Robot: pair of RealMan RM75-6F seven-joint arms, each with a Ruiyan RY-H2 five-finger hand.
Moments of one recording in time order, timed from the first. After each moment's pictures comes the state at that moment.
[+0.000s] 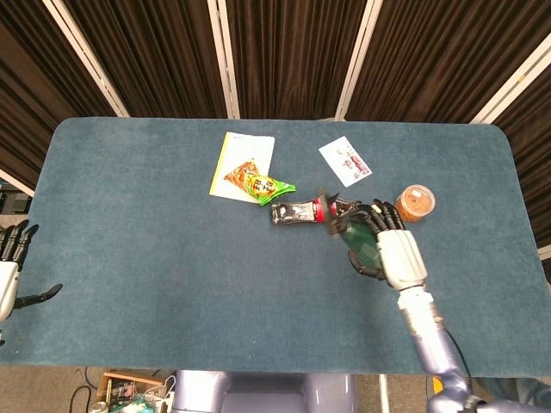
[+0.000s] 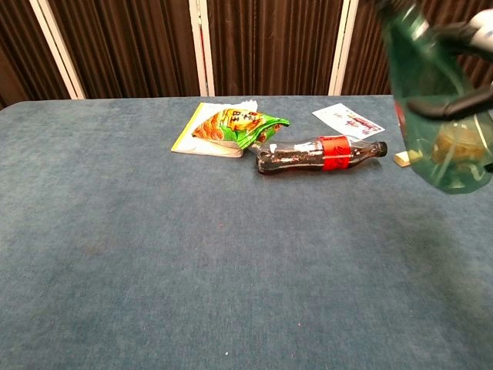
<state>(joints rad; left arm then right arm) -0.14 -1.19 -0.07 -1.40 1.48 1.45 -0.05 0.43 -1.34 0.25 -1.89 -1.25 1.27 -0.10</state>
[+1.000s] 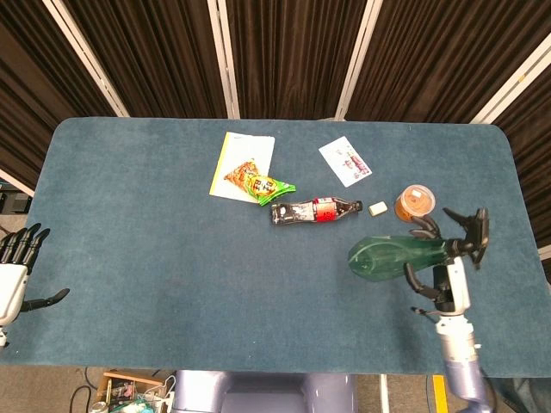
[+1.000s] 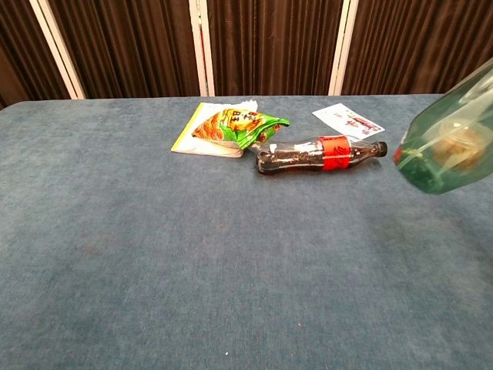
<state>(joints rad) -0.14 -1.19 -0.04 -1.38 1.52 1.46 -0.08 0.20 -1.55 0.21 -1.39 -1.62 1.54 1.08</state>
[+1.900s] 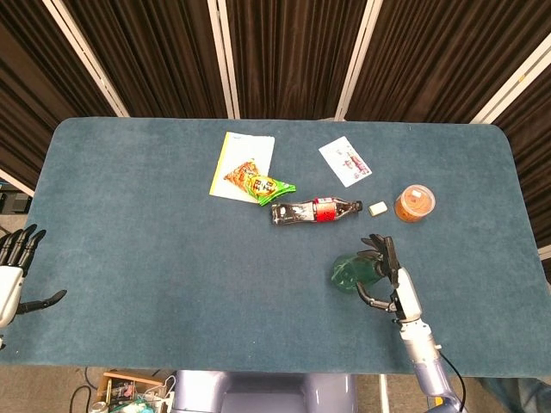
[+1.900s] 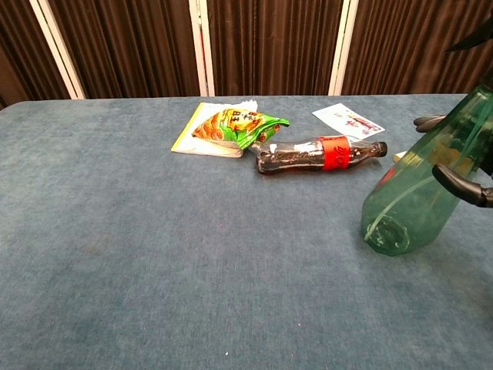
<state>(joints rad) -0.13 -1.19 -0.04 -1.38 1.53 1.48 -0.09 0.27 -1.74 0.08 -1.10 -1.65 1.47 0.87</state>
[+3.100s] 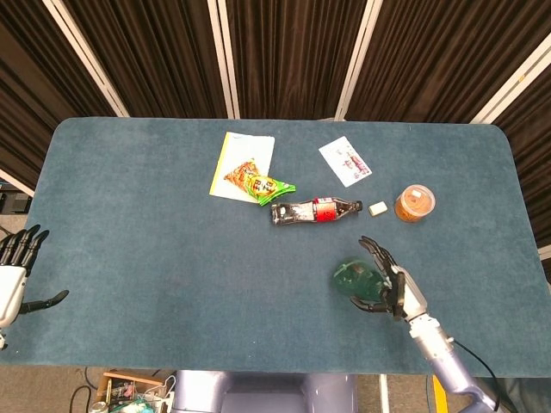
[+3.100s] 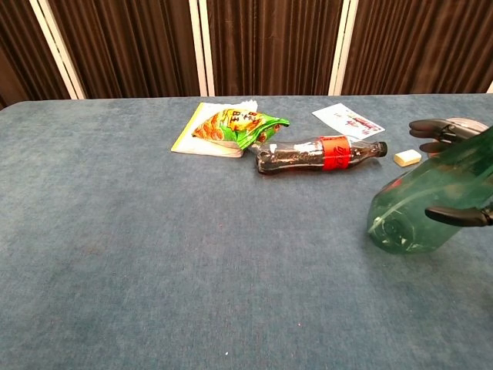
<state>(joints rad) -0.14 -1.19 -0.03 -1.39 1.53 1.47 -0.09 0.36 -1.44 0.04 -1.46 -1.58 1.24 0.62</state>
